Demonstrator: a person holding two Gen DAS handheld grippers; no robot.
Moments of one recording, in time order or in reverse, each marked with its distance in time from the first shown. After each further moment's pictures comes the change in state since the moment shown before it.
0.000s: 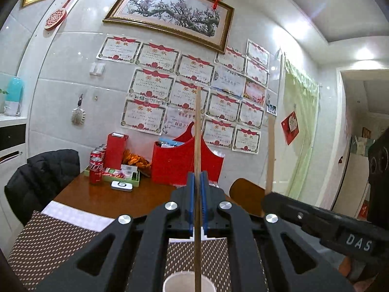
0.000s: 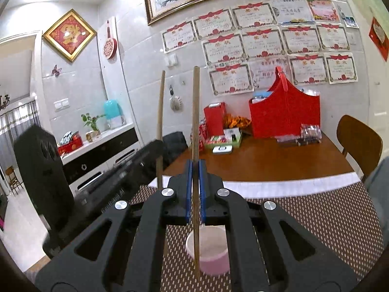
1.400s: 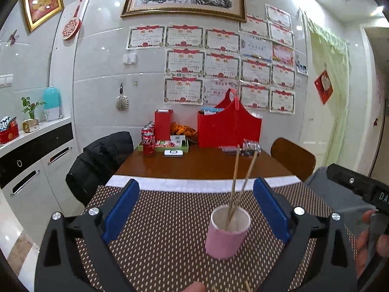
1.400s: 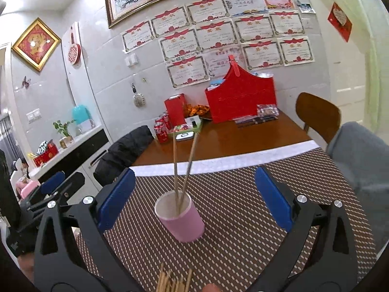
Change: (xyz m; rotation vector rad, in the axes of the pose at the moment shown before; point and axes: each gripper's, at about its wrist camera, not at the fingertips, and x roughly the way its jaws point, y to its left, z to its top) left arm -0.116 -0.018 -0.009 0.128 0.230 0.294; right arm -0.105 -0.022 -0.039 0.115 0.051 -0.218
